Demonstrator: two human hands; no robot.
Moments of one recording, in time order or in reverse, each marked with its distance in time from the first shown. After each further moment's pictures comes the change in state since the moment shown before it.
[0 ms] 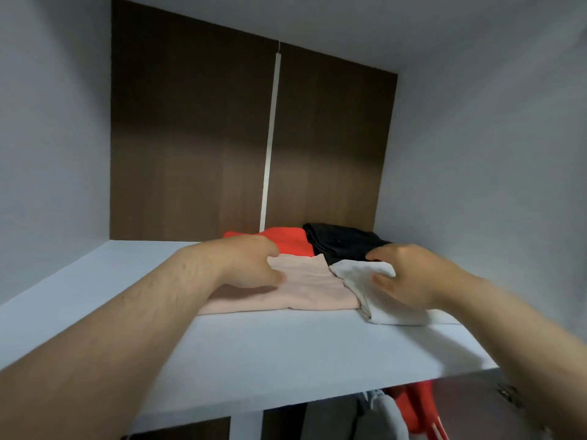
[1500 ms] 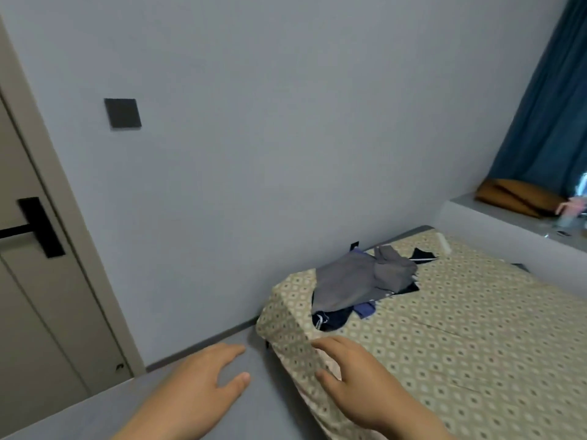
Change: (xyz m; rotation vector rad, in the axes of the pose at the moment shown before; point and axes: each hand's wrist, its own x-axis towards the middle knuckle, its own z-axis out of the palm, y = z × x) left_hand -0.377 0.882 0.331 -0.304 -0.670 1.602; right_hand -0.995 0.127 -0.085 0.031 0.034 1.793
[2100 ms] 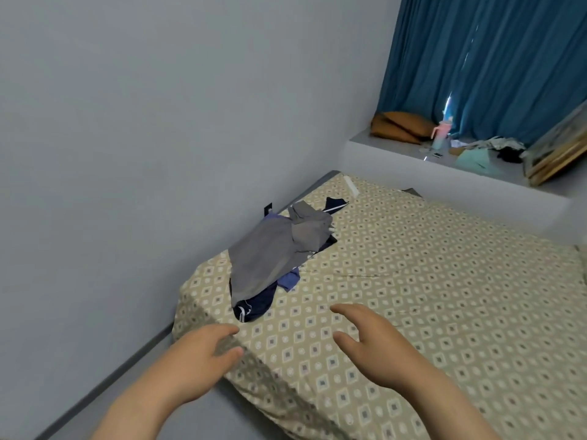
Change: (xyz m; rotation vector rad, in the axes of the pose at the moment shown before) left_hand 0.262 0.079 0.107 -0.018 -0.338 0.223; right_hand 0.017 0.202 -0.054 0.198 0.169 0.533
